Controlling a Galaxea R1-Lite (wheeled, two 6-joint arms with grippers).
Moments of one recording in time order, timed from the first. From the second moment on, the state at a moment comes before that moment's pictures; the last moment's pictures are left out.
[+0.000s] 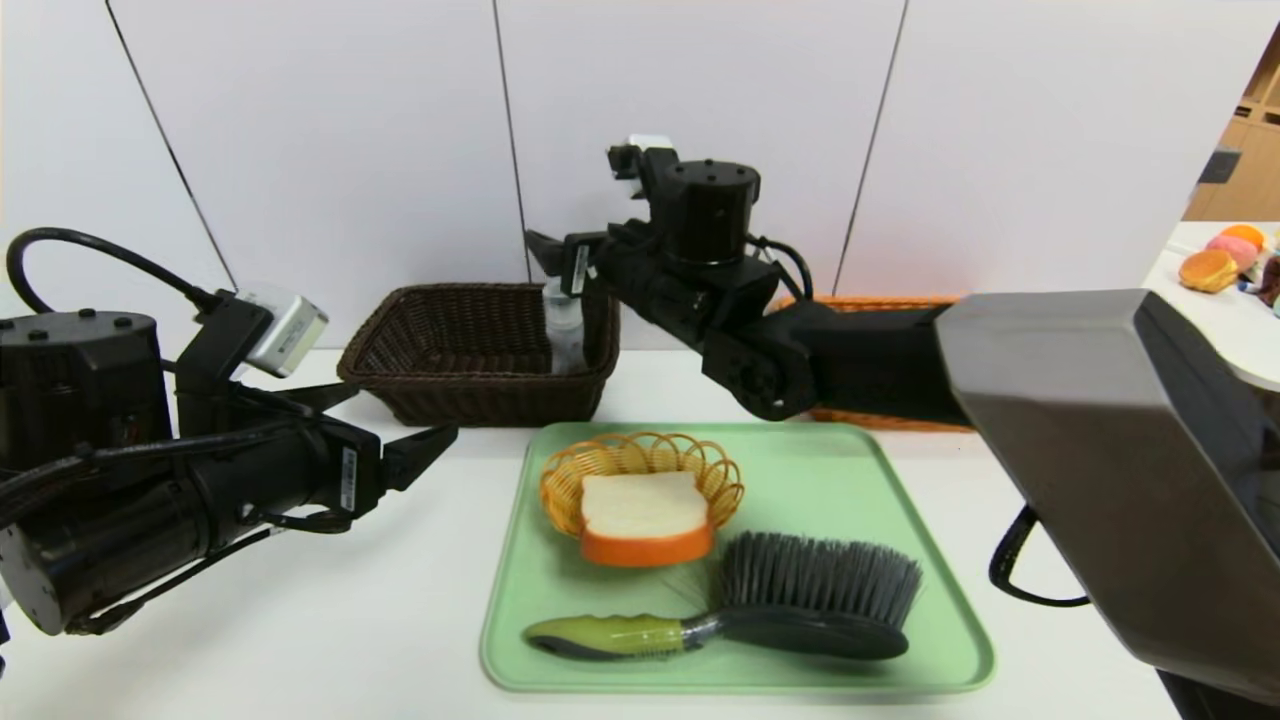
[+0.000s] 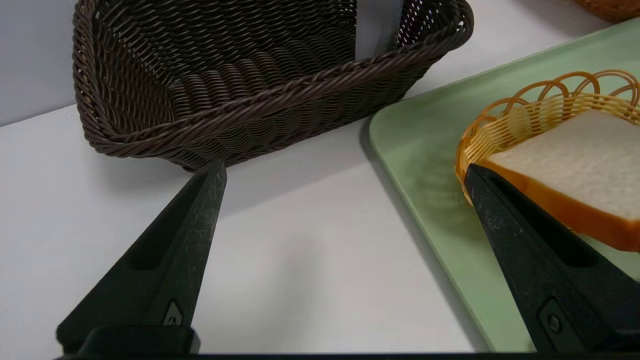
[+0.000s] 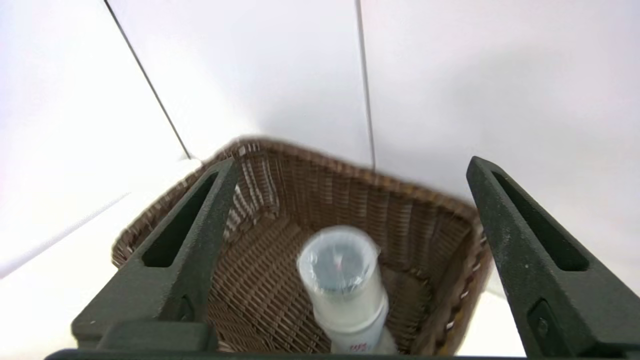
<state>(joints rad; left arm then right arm) -0.34 1.38 -0.55 -0.58 -0.02 0.08 0.70 2.33 -1.95 -0.48 -0.07 0.13</state>
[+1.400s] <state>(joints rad) -0.42 1.09 -0.67 -0.12 0.10 -0.08 0.63 1.59 -1.66 0.73 -0.15 0.73</state>
